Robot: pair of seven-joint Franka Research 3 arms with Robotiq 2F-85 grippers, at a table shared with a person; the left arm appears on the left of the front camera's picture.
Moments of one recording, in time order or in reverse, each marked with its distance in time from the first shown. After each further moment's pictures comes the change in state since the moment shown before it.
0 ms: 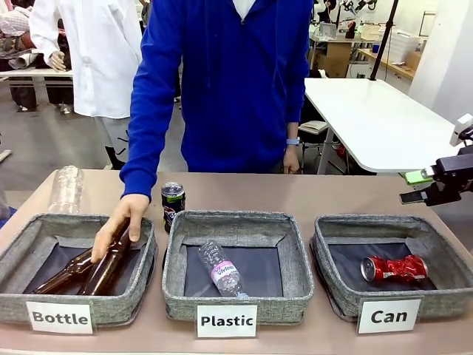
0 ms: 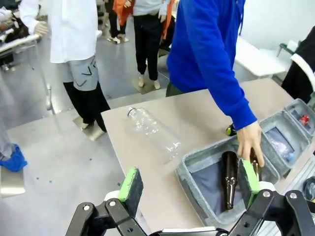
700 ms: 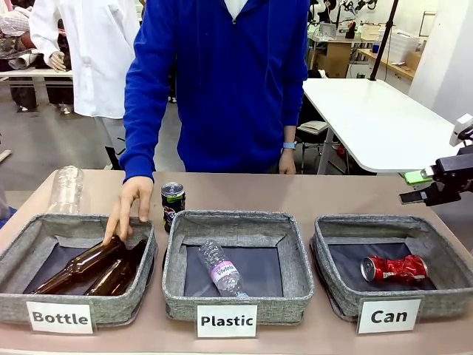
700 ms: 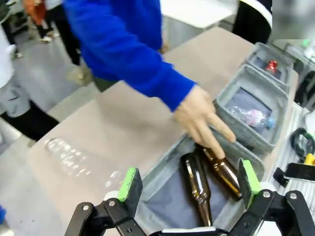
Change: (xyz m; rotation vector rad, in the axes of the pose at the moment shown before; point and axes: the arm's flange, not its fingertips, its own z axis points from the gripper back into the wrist) left arm 0.010 -0.071 -0.189 -0.305 0.225 -0.231; right arm 0.000 0.000 0.000 0.000 0.001 0.000
